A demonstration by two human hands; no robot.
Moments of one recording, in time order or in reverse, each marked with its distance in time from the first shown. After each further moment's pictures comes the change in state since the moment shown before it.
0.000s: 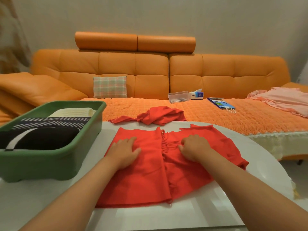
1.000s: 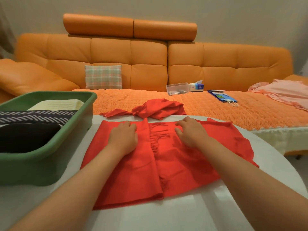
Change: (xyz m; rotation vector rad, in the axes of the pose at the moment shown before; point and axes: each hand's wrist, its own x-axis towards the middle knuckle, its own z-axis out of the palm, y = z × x) left_hand 0.060 0.010 0.012 0.162 0.241 0.047; right_hand 0.059 0.008 0.010 0.242 0.180 -0.087
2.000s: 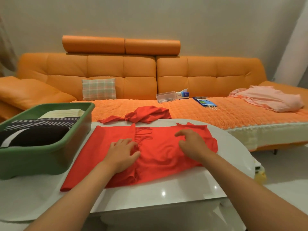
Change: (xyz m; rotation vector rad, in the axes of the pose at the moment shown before) left_hand -0.098 0.039 -0.049 -0.203 -0.189 0.090; right_hand -0.144 -0.002 -0.070 0.458 0.063 0.200
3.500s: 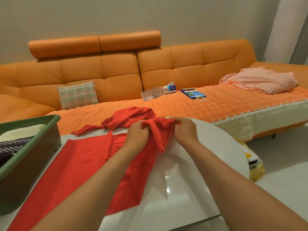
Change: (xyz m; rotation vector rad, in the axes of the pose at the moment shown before) left_hand 0.122 0.147 0.001 -0.779 0.302 -0.012; right_hand 0.090 0.073 -0.005 0.343 0.382 0.069
